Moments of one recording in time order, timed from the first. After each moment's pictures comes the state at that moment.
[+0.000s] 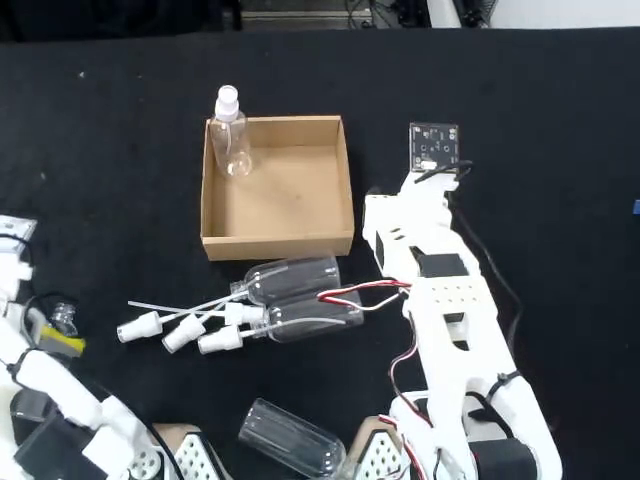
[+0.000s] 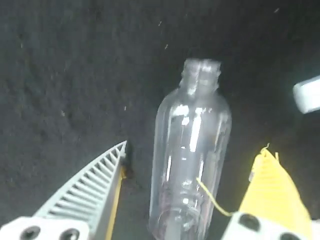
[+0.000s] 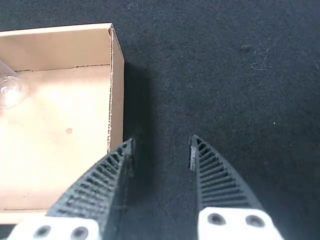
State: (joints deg) left arm -56.9 -23.3 43.4 63.0 -62.4; right arm -4.0 -30.9 60.4 20.3 -5.0
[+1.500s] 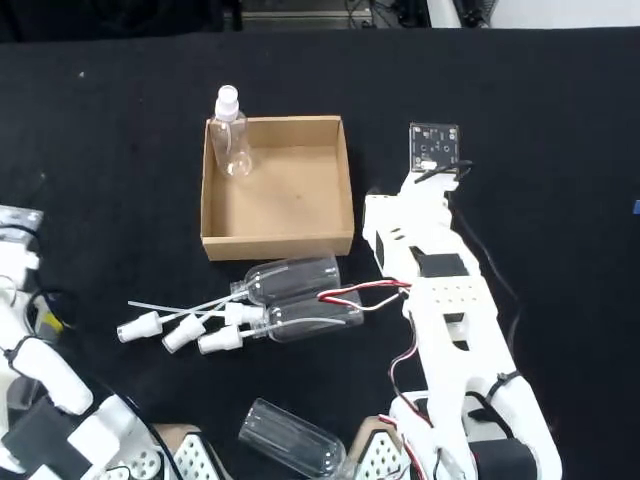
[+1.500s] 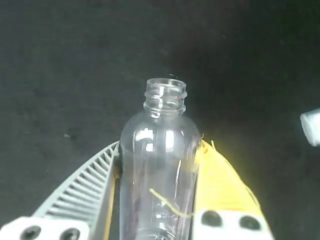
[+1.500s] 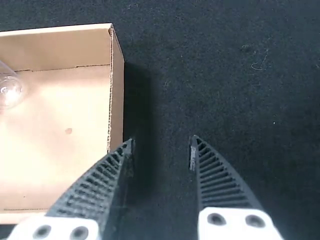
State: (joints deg) left arm -55.3 -18.8 41.5 58.0 -56.5; right arm -4.0 -30.9 60.4 20.3 -5.0
